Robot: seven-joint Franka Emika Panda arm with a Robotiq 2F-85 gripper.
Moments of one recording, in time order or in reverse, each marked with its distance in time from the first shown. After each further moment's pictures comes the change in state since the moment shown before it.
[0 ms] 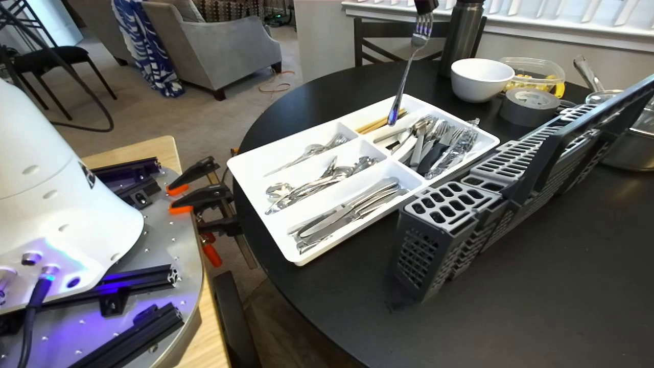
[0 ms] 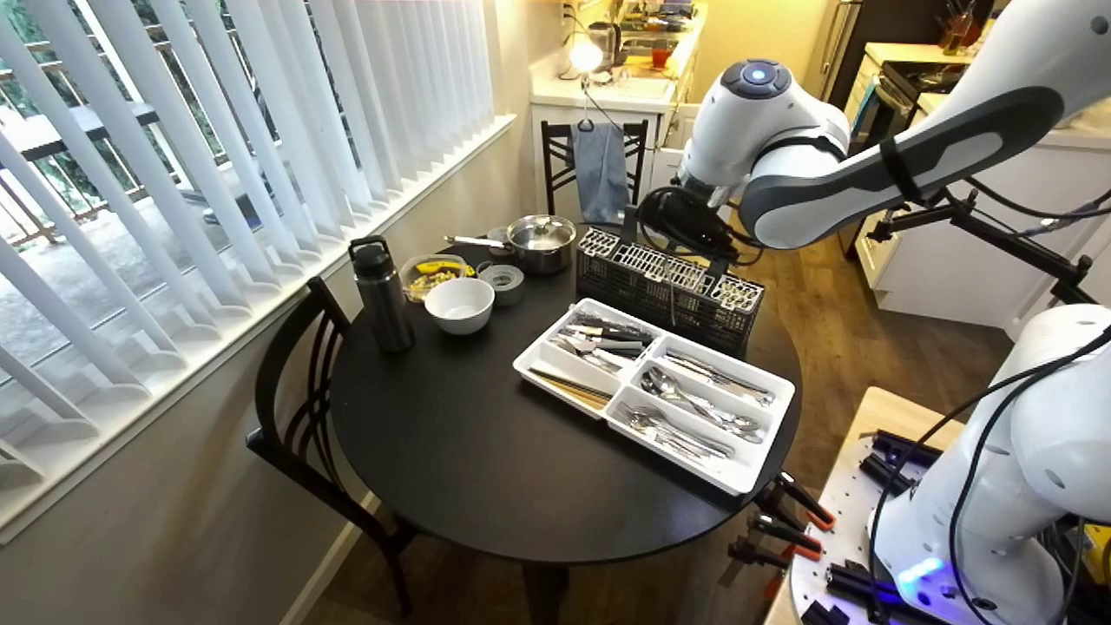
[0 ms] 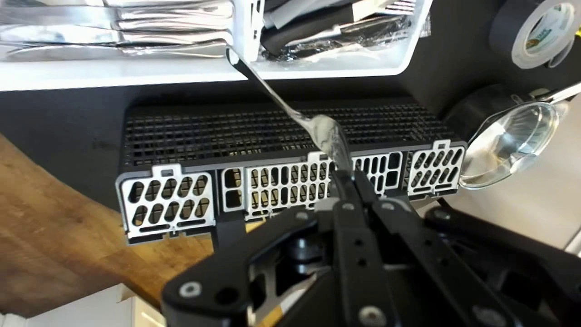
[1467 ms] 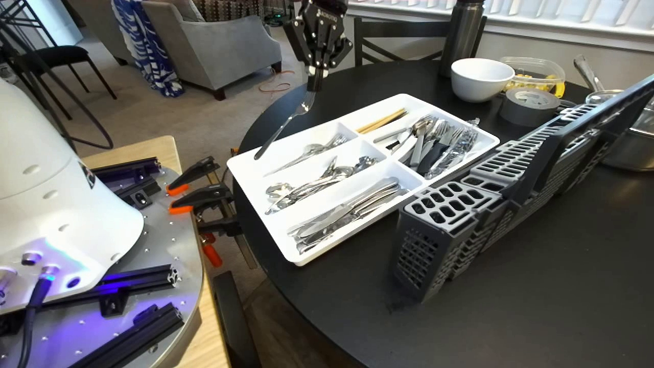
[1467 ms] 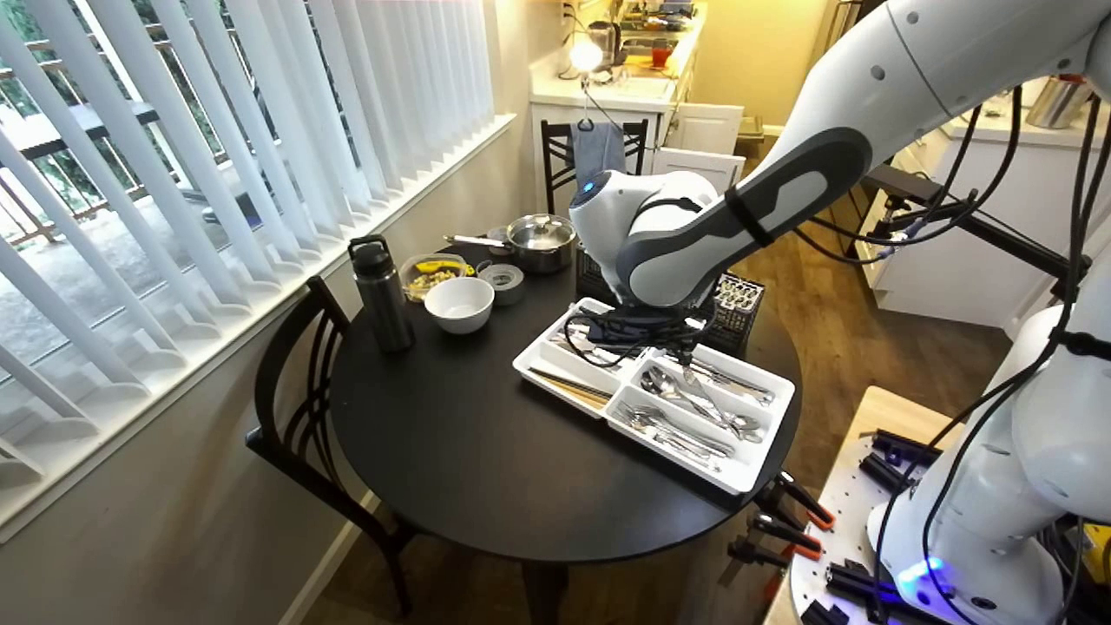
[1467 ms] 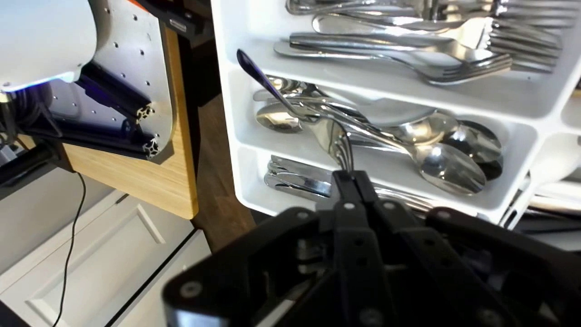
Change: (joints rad) arm 0.018 0.378 0.282 0.229 0.351 -0.635 -0.030
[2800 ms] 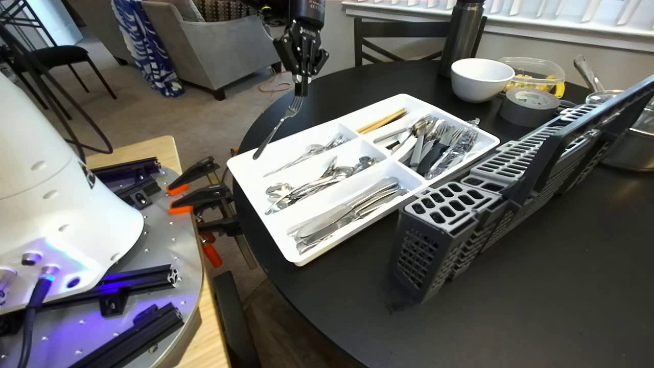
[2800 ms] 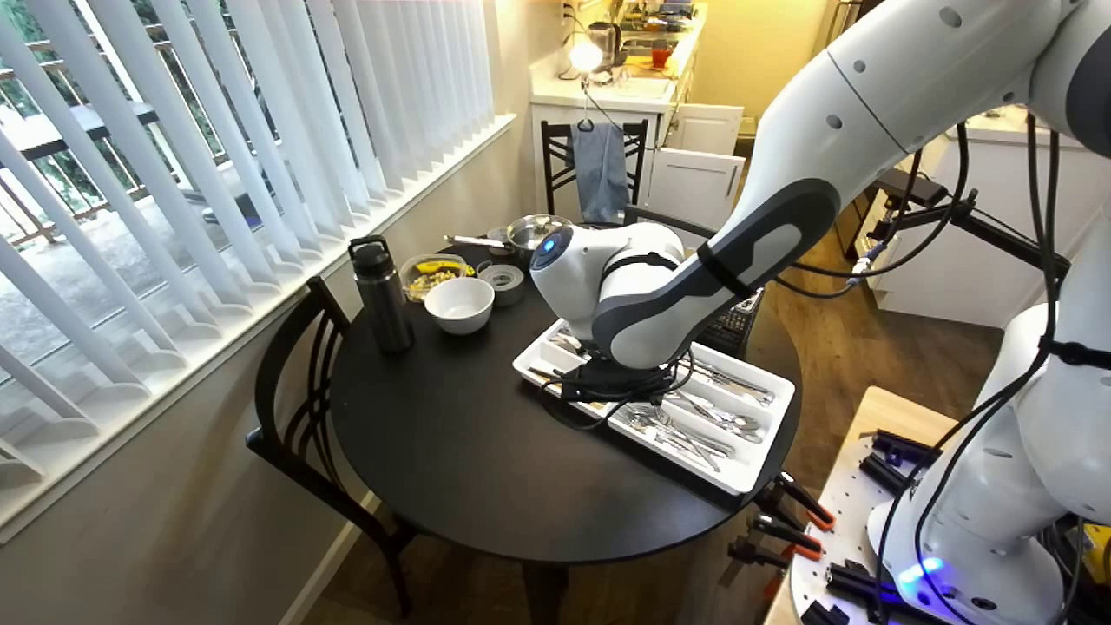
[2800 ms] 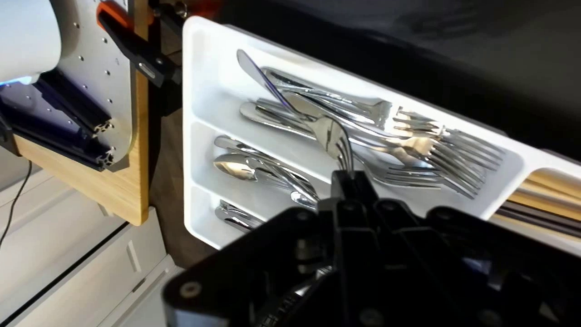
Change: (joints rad) arm 0.126 0.105 0.038 0.033 -0.011 0.076 -0.011
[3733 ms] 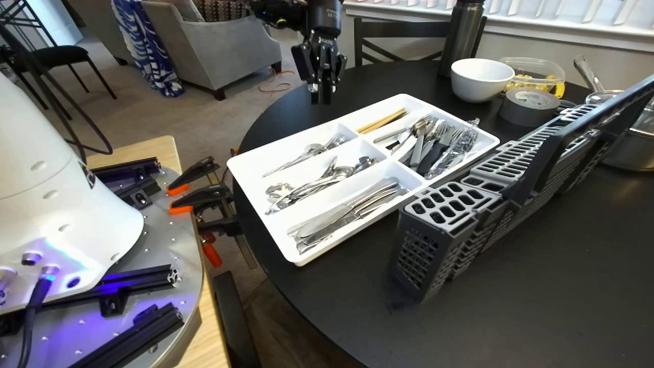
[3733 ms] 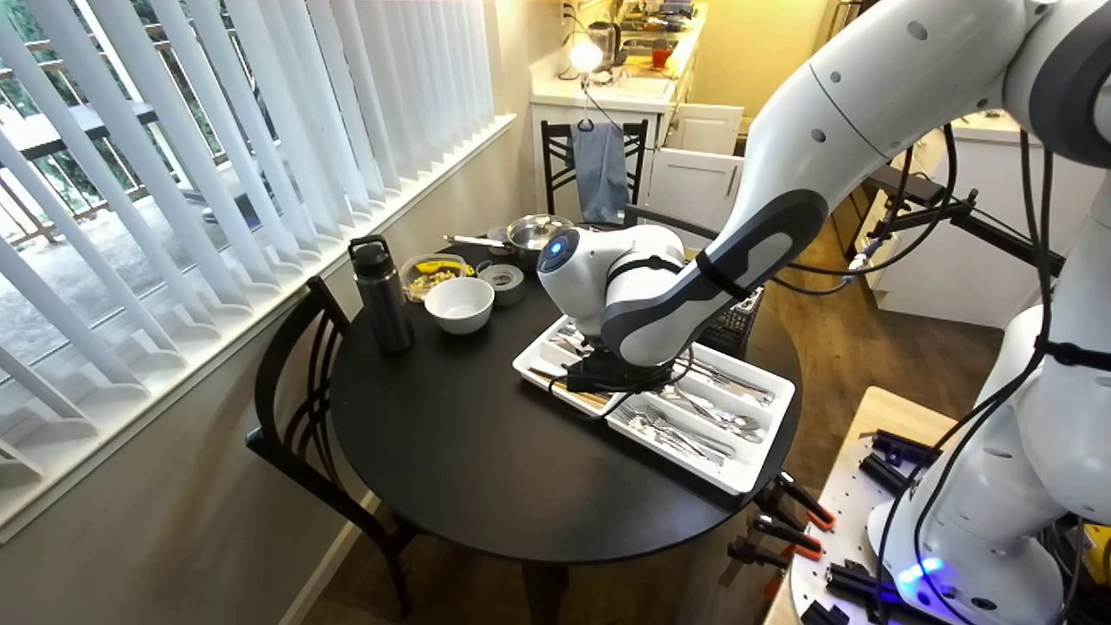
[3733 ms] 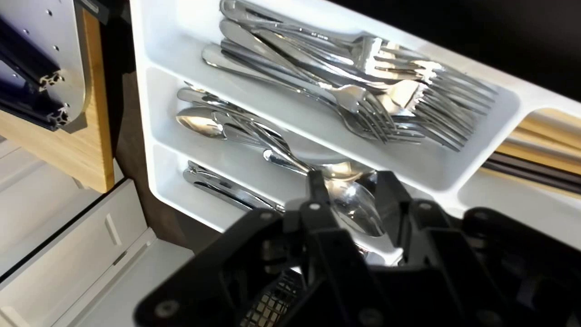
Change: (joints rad) arm -0.002 0.034 -0.053 0.001 -0.116 0.073 -0.004
